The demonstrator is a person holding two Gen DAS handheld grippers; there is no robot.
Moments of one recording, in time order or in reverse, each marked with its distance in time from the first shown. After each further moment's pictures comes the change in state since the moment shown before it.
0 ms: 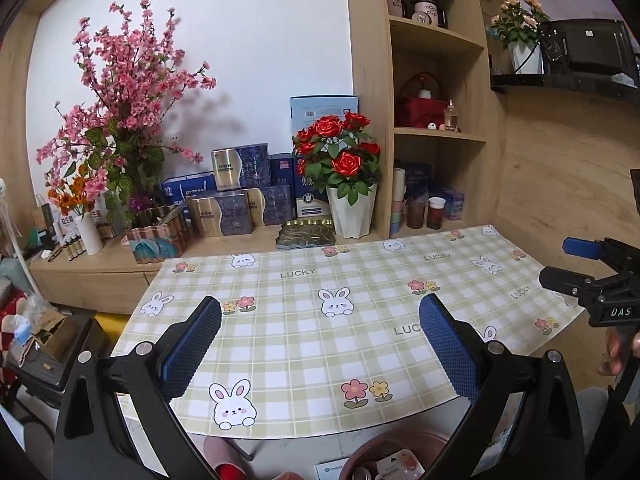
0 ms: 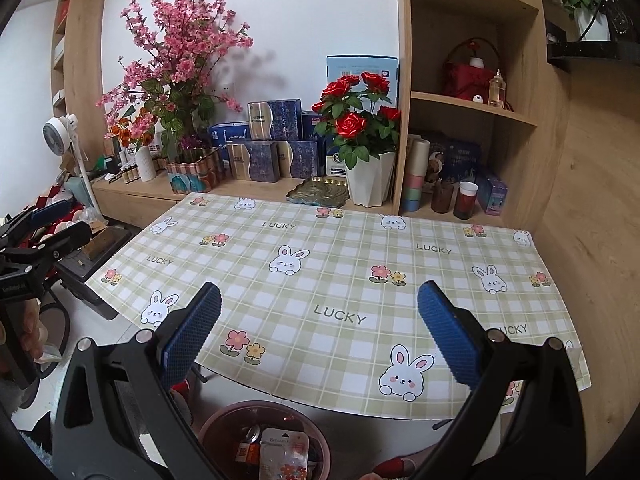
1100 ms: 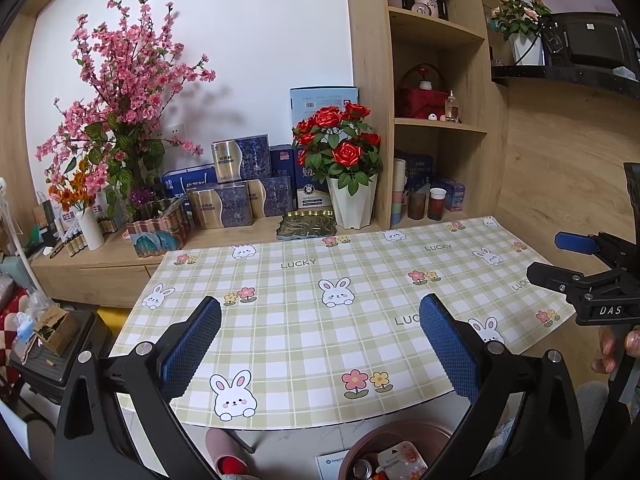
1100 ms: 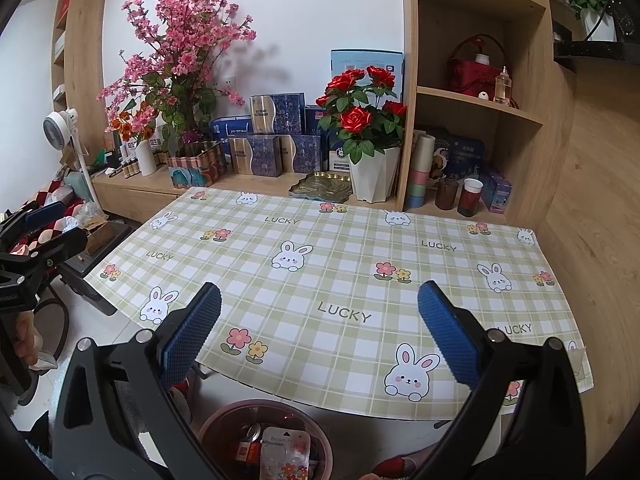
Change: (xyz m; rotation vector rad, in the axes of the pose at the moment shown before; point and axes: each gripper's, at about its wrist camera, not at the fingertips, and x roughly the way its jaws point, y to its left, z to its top) left arm 0.002 0.000 -0.005 0.006 0.027 0.000; right arm 0.012 0.007 -0.002 -0.005 0.017 0.002
